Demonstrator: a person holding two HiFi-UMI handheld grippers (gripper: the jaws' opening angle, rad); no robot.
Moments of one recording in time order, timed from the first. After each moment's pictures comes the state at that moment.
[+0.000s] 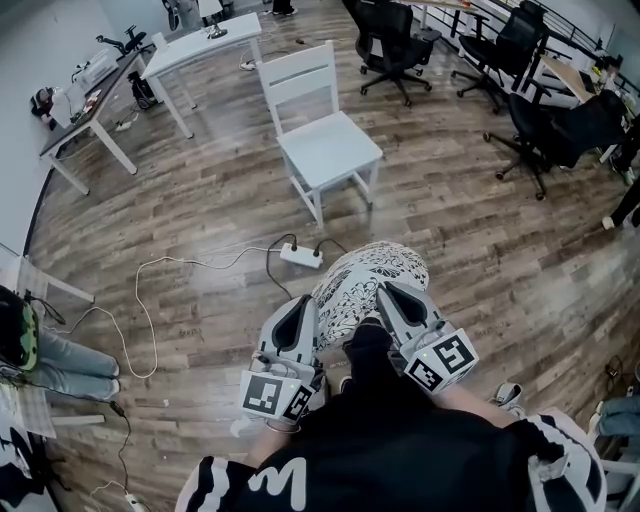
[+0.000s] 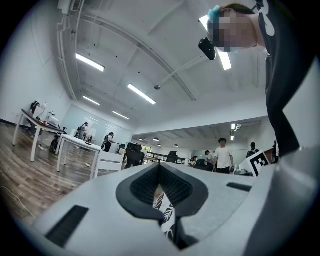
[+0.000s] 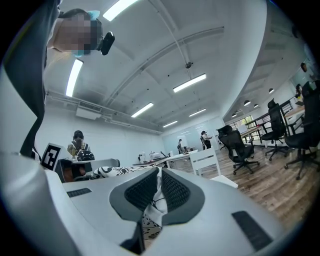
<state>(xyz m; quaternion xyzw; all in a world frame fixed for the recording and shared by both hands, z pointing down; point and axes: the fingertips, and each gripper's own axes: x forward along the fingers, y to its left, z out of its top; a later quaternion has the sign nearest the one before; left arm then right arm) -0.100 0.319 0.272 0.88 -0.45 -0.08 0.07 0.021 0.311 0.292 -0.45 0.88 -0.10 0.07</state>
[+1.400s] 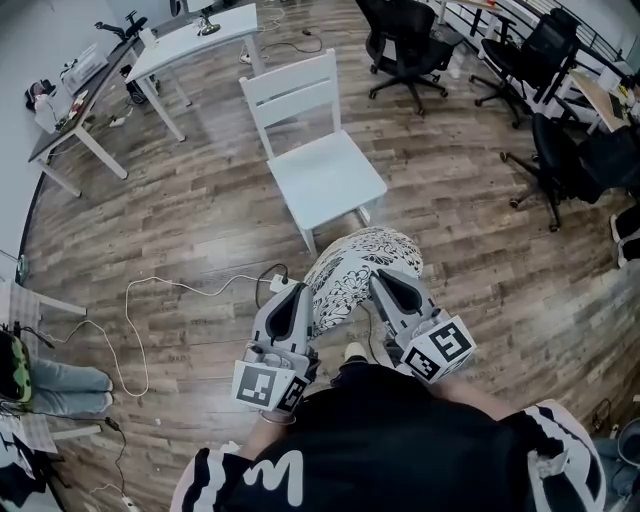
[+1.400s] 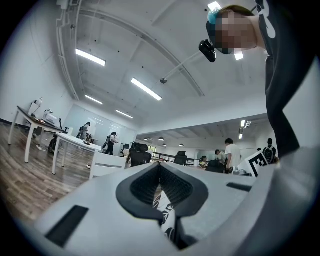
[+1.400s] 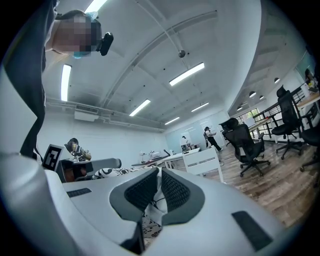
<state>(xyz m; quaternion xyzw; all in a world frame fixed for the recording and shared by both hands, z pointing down) -0.031 0.065 0.271 0.87 -0.48 -0.08 0.08 0.085 0.049 0.295 -0.41 0.90 -0.12 0.07</state>
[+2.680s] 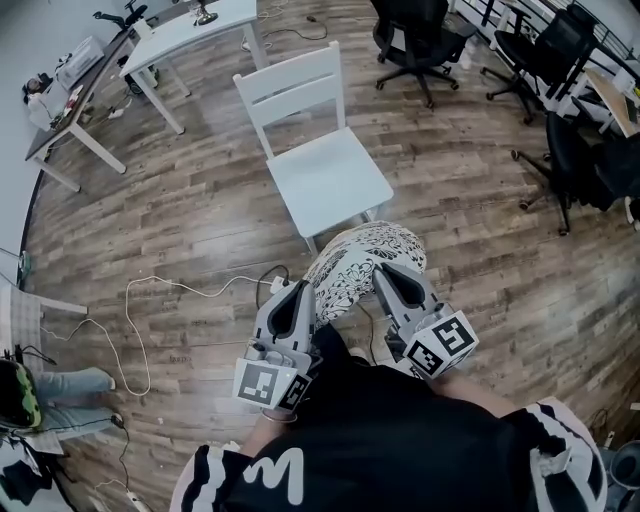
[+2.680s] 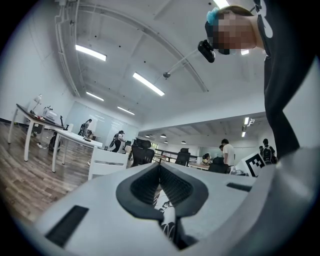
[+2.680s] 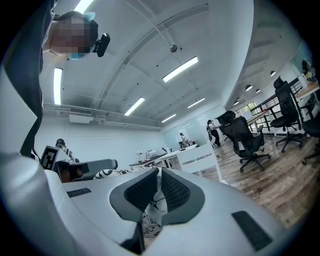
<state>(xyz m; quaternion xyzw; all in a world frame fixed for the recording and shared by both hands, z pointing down) -0.022 -0.013 0.290 0.87 -0.49 -0.07 0.09 0.096 -0.037 0.317 -0.41 0.89 -0.15 0.07</state>
